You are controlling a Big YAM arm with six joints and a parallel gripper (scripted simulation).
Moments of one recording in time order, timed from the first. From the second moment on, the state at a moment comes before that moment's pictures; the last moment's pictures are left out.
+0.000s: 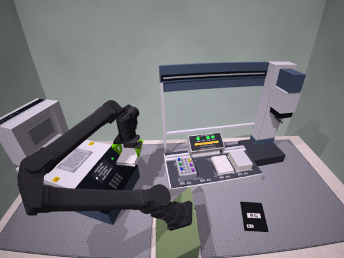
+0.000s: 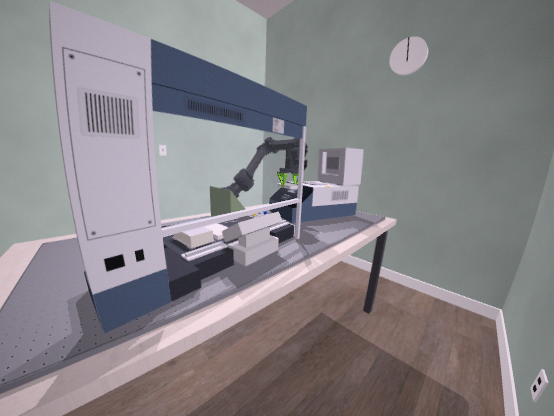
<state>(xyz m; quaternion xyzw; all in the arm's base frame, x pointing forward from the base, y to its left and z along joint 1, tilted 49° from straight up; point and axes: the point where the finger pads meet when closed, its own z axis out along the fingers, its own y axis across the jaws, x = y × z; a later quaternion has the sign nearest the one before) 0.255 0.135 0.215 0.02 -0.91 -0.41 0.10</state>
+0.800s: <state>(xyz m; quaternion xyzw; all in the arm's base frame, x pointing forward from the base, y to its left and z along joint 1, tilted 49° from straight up) 0.235 0.189 0.326 0.00 -0.91 -0.40 0.09</state>
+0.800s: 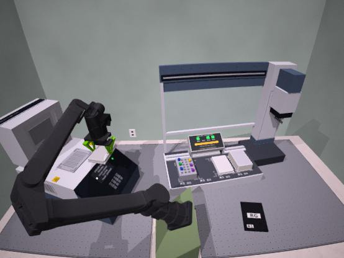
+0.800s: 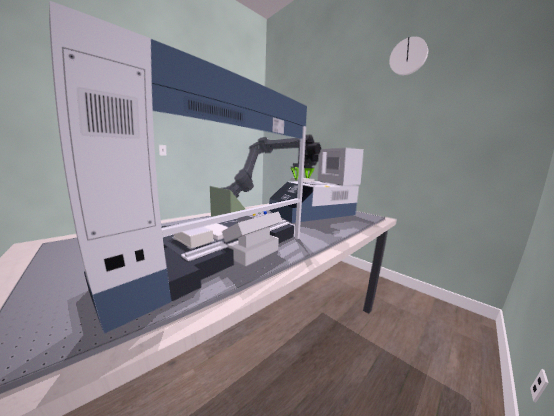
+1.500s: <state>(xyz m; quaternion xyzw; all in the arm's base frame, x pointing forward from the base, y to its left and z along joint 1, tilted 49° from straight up) 0.220 0.231 0.406 -0.04 -0.91 -0.40 0.11</state>
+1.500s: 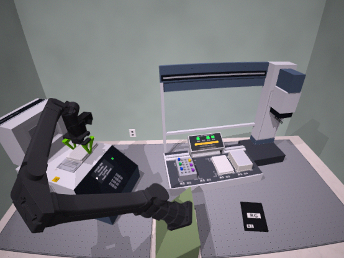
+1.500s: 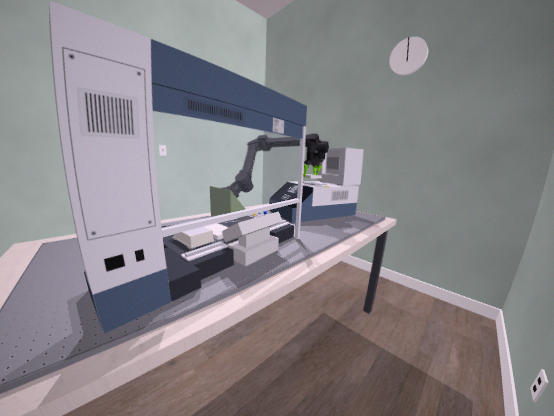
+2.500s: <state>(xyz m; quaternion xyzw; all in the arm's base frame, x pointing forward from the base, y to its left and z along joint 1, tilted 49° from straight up) 0.215 0.255 0.448 -0.06 -0.91 -0.40 0.12</state>
